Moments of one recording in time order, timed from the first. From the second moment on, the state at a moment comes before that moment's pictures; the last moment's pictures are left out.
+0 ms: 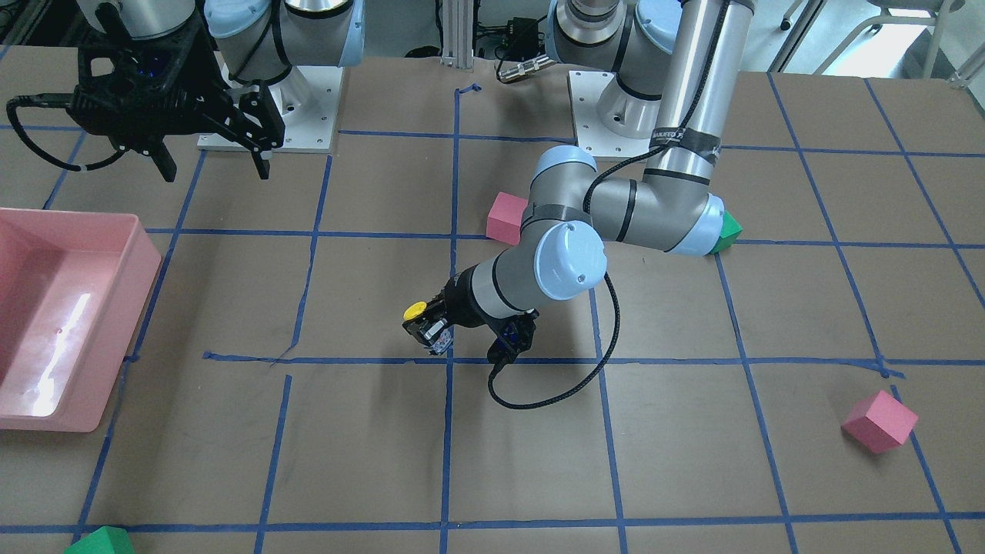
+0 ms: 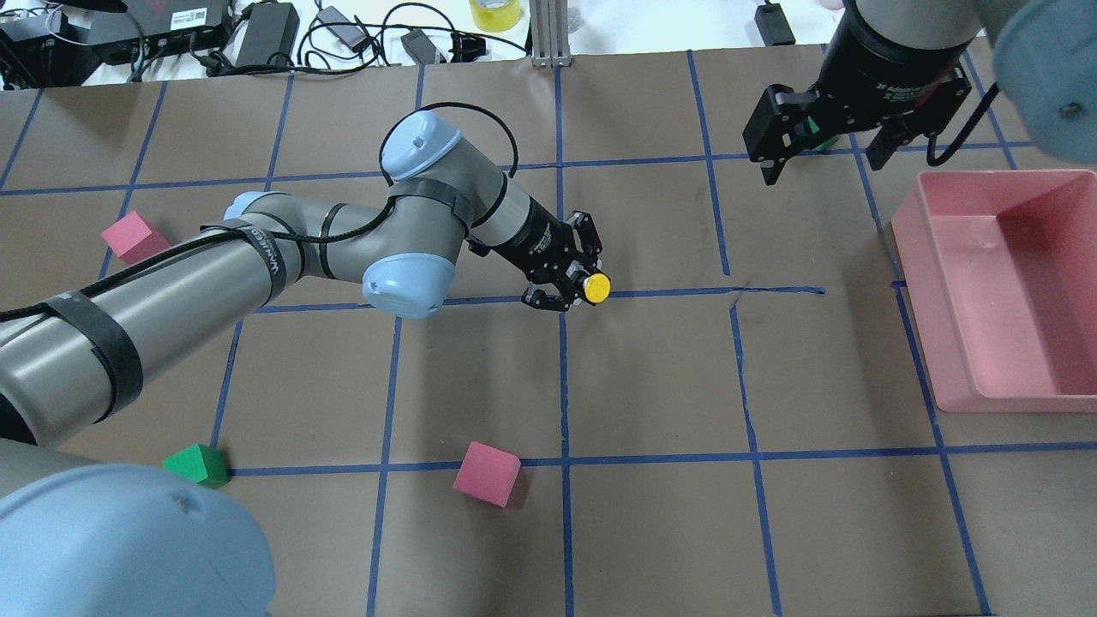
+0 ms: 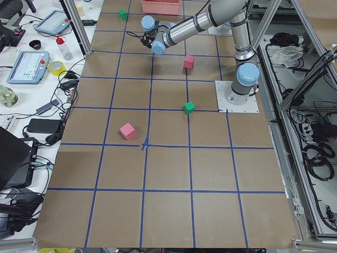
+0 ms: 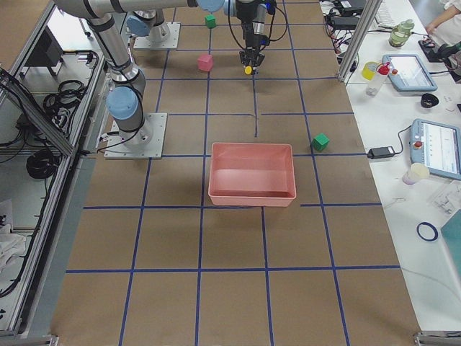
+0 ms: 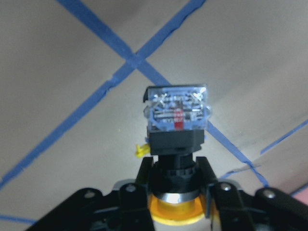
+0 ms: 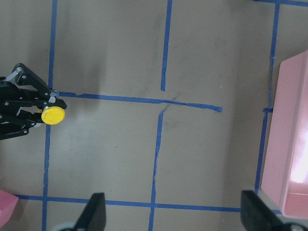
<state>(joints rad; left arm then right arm) -1.79 -2.06 -1.77 -0.90 0.89 -1.19 1.60 -1.61 1.54 -1.58 -1.60 -0.07</state>
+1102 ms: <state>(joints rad) -1.63 -2.11 -1.86 -1.02 0.58 -1.27 1.60 -1.61 1.54 -1.59 -1.56 -0.06</state>
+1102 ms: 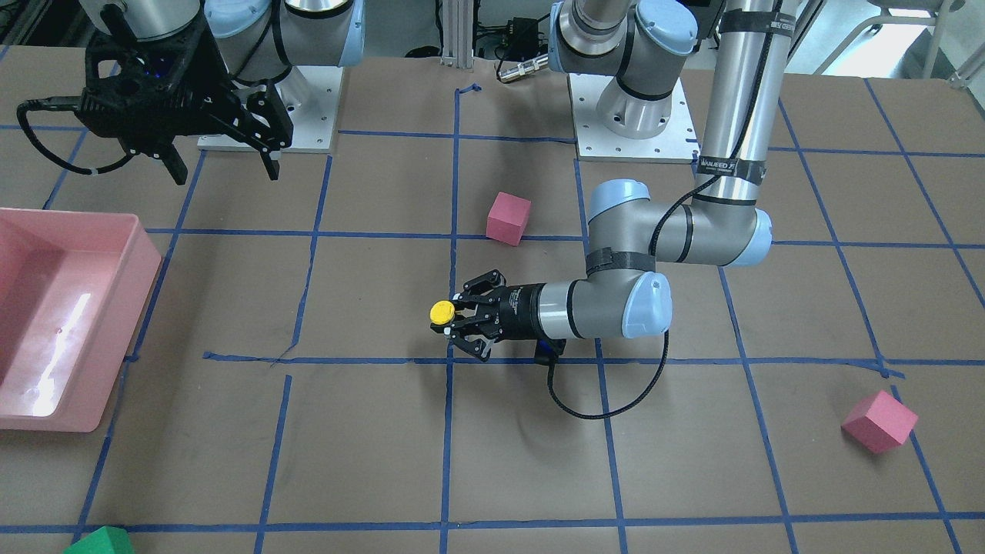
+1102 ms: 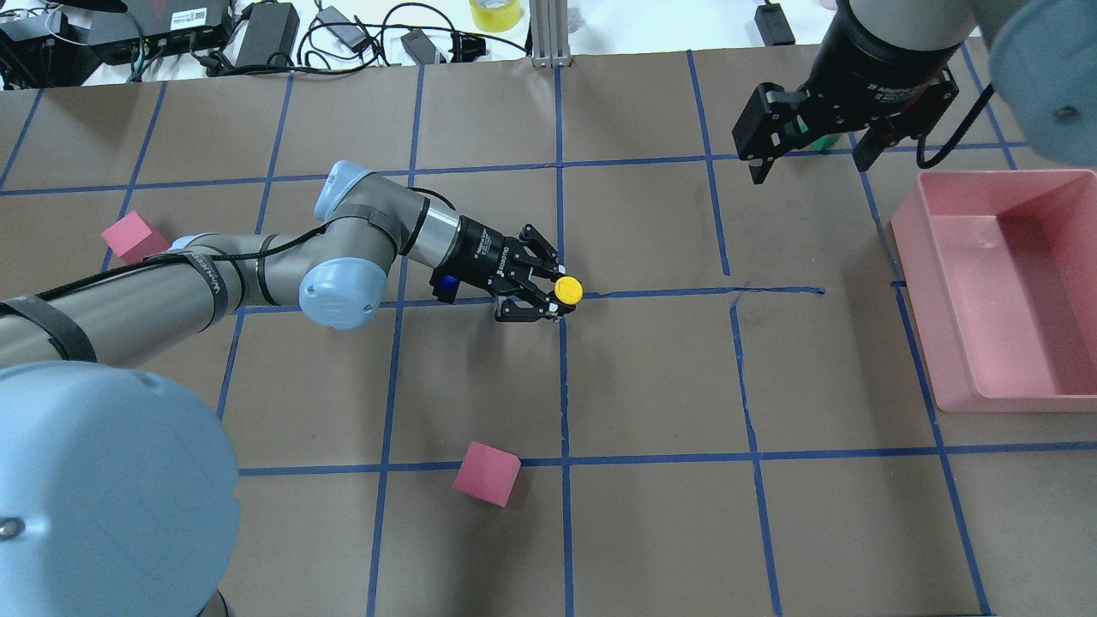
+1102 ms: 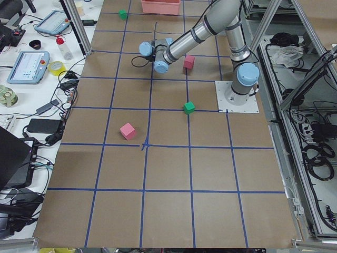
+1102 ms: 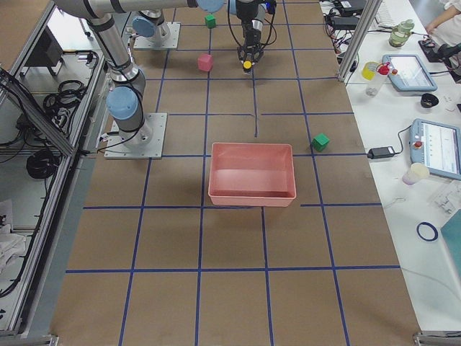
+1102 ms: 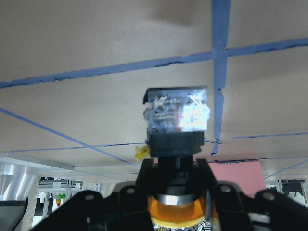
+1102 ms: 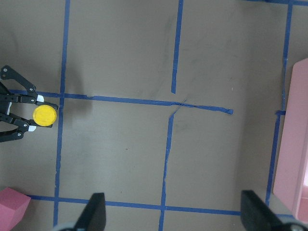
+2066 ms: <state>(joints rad) -1.63 -2.18 -1.85 -1.02 0.53 -1.24 1.60 -1.61 1.54 -1.59 -1.55 -0.06</state>
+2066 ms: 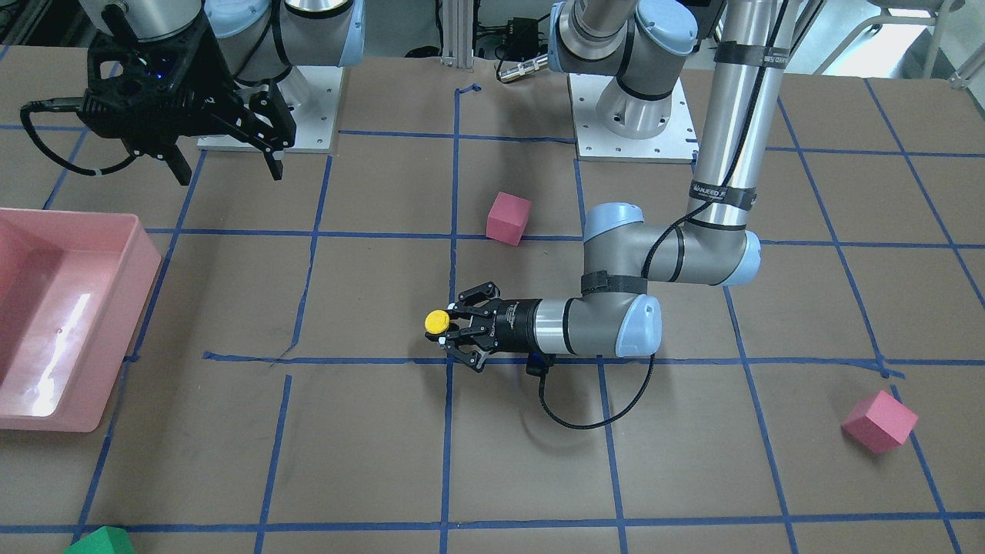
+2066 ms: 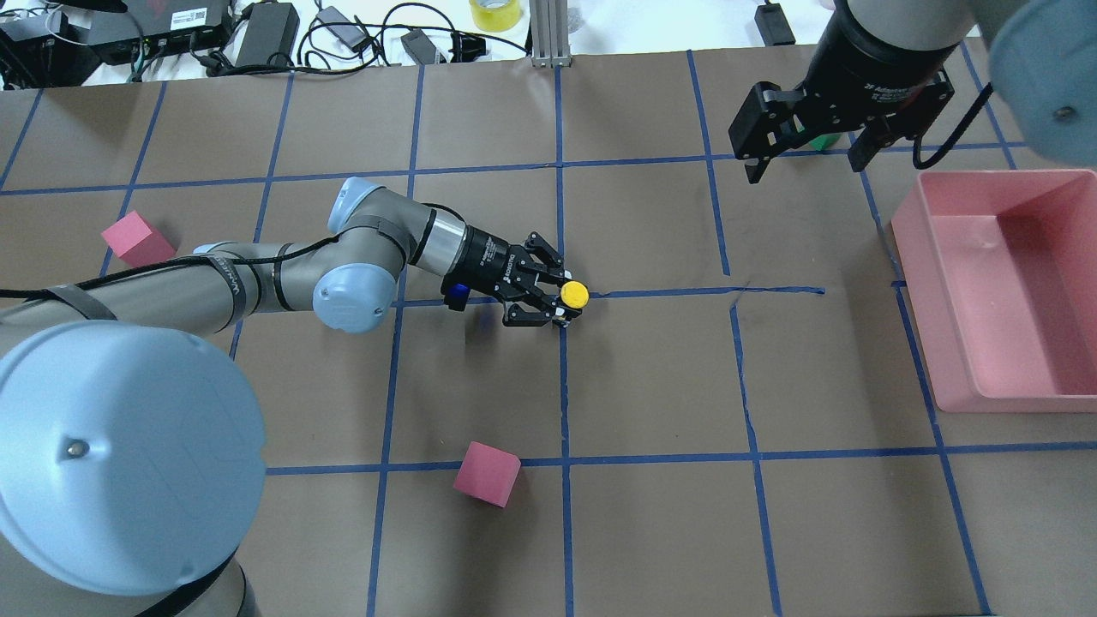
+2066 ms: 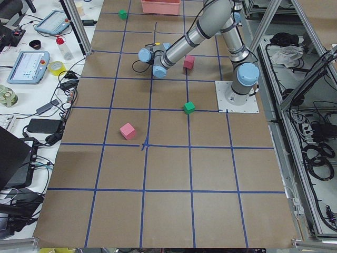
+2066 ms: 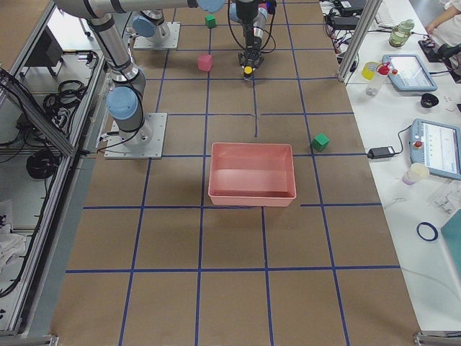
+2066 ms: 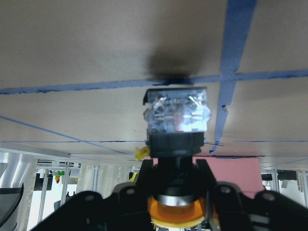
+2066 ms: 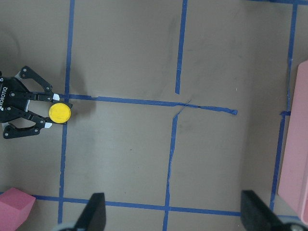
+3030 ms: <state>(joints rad) -1.56 -2.14 -1.85 -1.02 0.54 -1.25 1.60 -1.61 1.54 -1.59 -1.54 -0.06</state>
